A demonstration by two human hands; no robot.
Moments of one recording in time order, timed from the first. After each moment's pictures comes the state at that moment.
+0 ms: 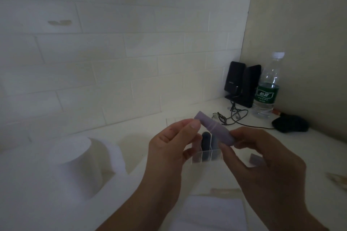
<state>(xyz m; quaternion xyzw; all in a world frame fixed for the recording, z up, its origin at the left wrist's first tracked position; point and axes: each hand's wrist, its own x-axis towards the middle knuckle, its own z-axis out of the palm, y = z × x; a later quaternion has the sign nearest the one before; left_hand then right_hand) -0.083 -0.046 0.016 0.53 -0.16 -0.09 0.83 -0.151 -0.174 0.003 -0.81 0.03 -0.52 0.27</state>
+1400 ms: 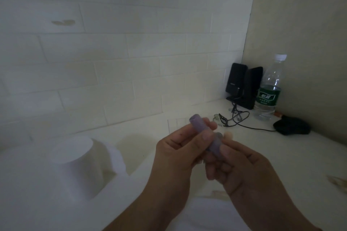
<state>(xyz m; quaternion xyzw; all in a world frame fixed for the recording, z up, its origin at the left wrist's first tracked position) -0.091 -0.046 0.016 0.45 -0.25 -0.14 0.84 -0.139 -0.158 0.003 -0.49 -0.02 -0.14 0.86</state>
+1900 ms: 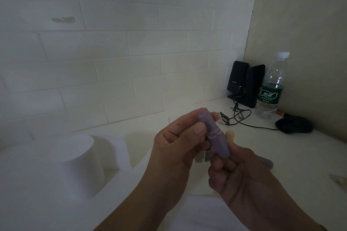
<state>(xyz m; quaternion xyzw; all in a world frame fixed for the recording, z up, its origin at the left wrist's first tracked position) -0.084 -0.039 0.020 0.42 -0.31 -0.13 0.84 -0.140 -0.156 0.002 -0.35 0.01 -0.03 0.94</state>
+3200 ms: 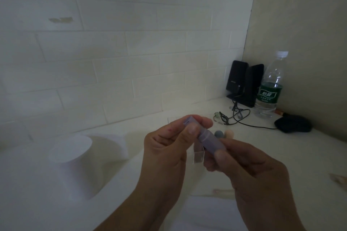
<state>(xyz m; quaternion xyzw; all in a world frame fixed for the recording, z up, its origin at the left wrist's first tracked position) -0.080 -0.037 0.013 0.45 -0.30 -0.03 0.84 -0.154 -0.151 -0.005 -0.65 -0.01 -0.32 0.69</state>
